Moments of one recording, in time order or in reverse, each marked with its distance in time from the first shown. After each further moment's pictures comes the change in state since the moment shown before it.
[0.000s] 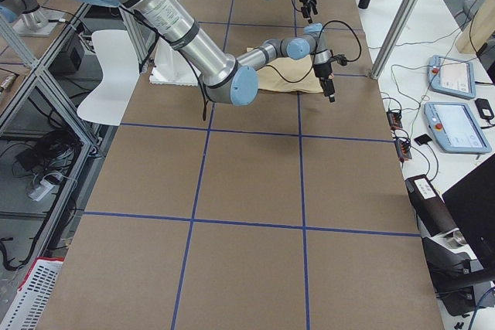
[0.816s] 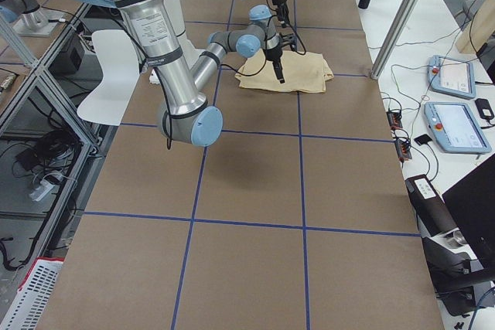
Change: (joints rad) left arm 0.234 0.148 -0.320 0.016 0.039 -0.424; right arm -0.204 -0.416 0.766 0.002 0.108 0.334
